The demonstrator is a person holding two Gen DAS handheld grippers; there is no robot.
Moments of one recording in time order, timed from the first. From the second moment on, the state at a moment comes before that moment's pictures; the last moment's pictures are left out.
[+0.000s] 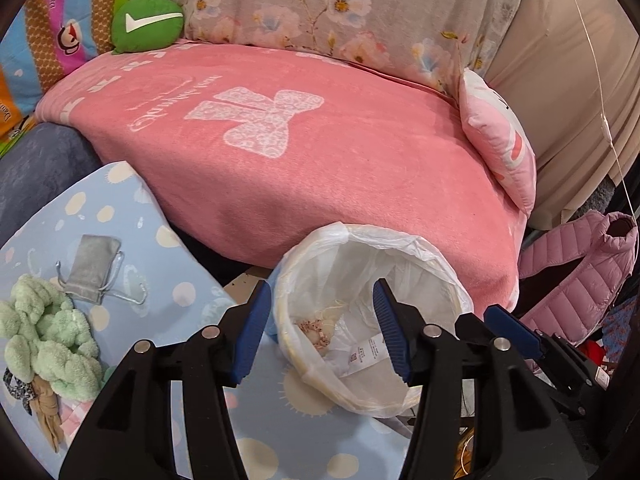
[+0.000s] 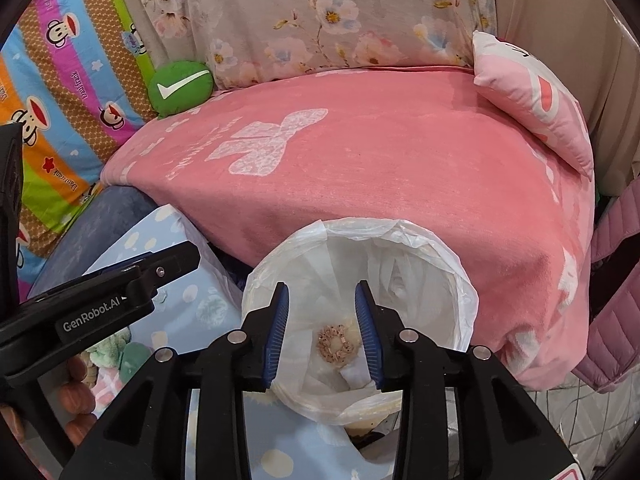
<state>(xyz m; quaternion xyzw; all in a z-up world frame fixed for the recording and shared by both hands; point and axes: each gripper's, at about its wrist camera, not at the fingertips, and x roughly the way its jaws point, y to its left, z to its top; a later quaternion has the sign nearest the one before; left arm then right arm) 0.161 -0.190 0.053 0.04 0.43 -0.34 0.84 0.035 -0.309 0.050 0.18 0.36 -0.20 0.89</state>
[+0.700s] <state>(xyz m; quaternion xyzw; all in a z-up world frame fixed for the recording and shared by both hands) 0.186 -0.051 0.051 0.00 0.43 -0.23 0.87 0.074 -0.191 0.043 0.14 0.39 -0.11 0.90</state>
